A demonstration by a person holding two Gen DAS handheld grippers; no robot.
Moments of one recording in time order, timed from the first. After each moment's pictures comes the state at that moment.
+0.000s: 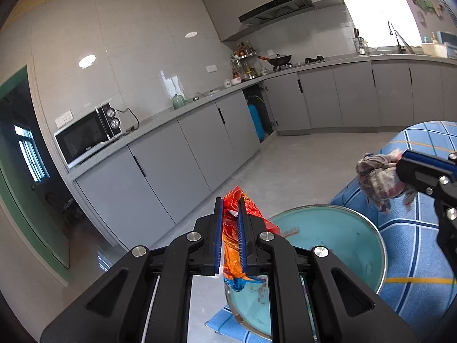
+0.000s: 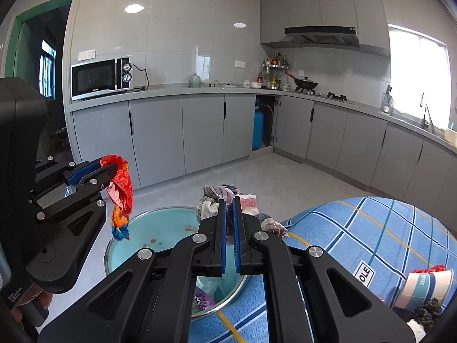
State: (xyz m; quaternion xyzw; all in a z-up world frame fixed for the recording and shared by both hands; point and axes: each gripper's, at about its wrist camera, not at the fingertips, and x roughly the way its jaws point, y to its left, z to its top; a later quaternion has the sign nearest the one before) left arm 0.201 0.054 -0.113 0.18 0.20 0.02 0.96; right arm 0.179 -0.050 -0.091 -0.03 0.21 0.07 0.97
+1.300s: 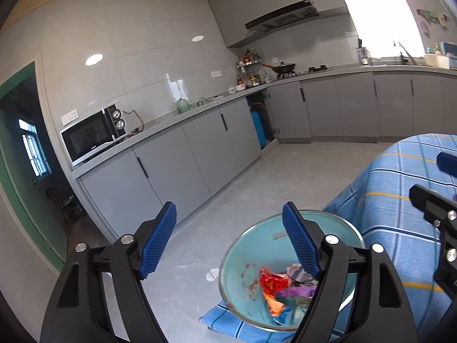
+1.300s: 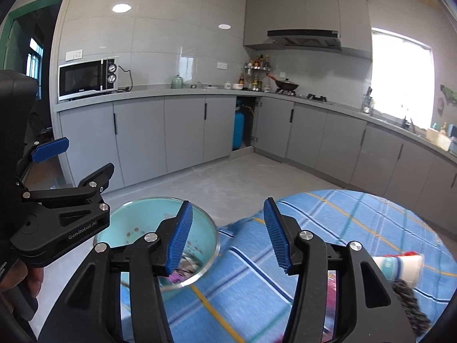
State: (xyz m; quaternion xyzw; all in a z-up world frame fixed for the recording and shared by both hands) left arm 0.165 0.047 -0.097 0.16 0.18 0.03 0.97; right arm 0.127 -0.084 -0.083 -0.04 0.21 0.02 0.98
